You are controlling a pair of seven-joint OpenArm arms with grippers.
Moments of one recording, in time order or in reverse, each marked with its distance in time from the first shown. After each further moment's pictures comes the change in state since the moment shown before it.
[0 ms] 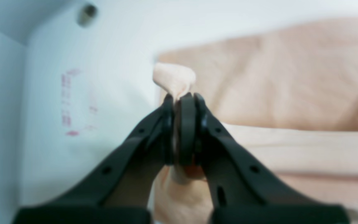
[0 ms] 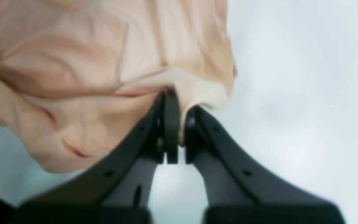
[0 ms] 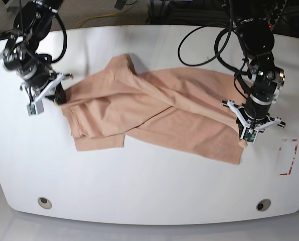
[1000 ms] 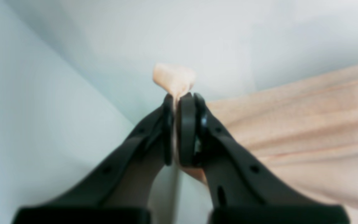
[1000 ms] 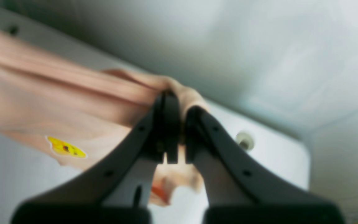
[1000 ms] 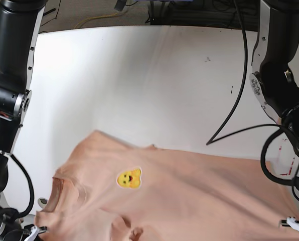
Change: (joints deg) left arm -50.9 -12.8 1.4 -8.6 1.8 0.0 6.5; right arm 72.5 15.2 -32.7 -40.6 -2.1 0.7 0.9
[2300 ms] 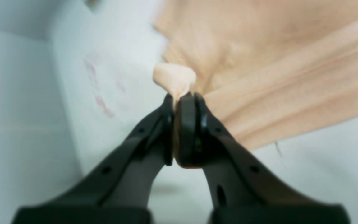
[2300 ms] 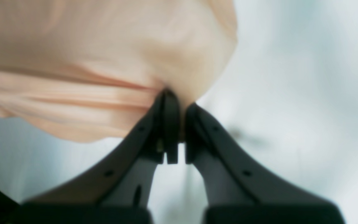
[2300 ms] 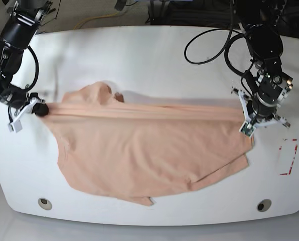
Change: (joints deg) left arm 52.2 6.9 -1.3 10.7 -1.0 -10.4 10.6; right arm -59.9 -0.5 31.5 10.0 13.2 1.6 -6.4
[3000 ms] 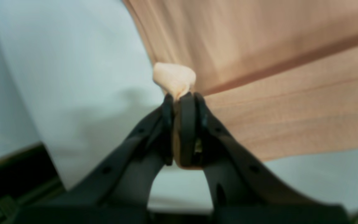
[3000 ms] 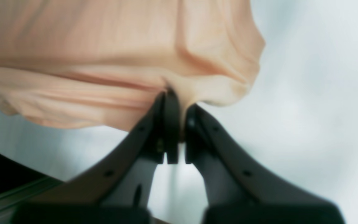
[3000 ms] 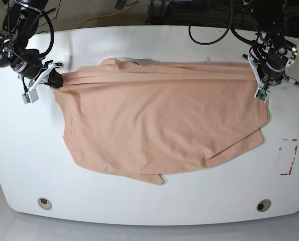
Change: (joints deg) left arm 10.3 2.5 -10.6 0.7 0.6 0.1 0.2; right arm -18.0 -7.7 2.4 21.1 0.2 0.0 1.1
